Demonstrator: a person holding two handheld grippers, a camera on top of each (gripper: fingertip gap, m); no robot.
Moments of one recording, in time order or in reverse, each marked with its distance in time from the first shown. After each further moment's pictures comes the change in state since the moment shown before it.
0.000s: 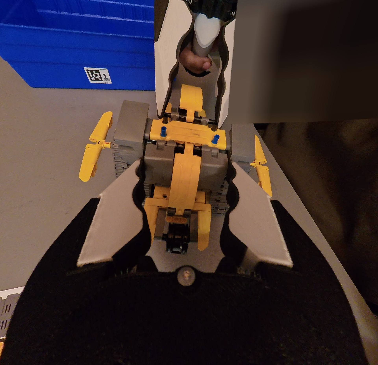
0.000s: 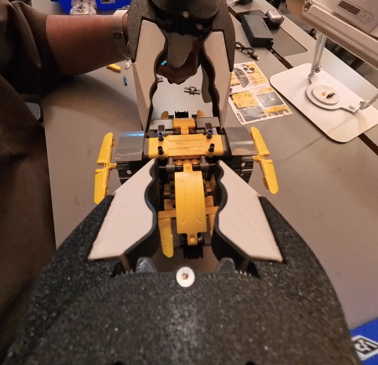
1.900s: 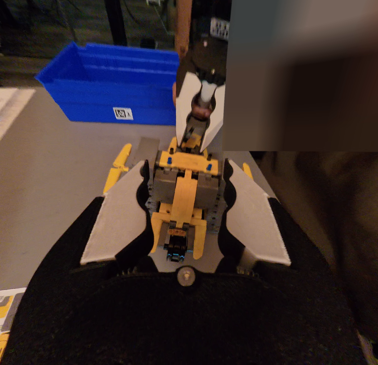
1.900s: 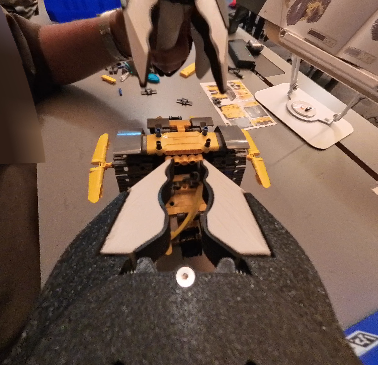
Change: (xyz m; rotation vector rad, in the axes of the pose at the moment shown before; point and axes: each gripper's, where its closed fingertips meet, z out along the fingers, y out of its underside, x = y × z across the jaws) left arm 0.001 -0.041 -0.027 0.156 -0.074 -0.009; right arm 0.004 0.003 -0.009 0.103 0.056 -0.028
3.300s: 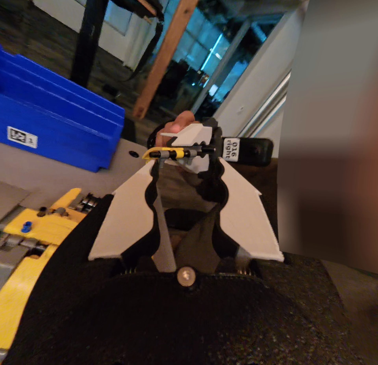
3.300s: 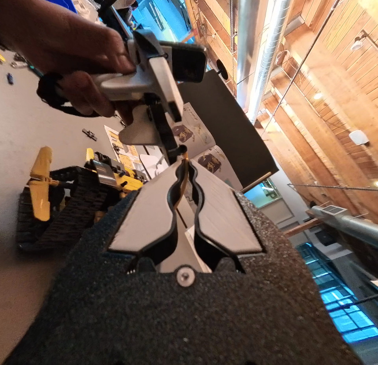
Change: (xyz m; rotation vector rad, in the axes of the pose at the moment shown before) left arm 0.083 -0.077 0.038 0.330 0.207 -0.441; right arm -0.032 -0.089 -0.074 0.243 0.646 -0.762
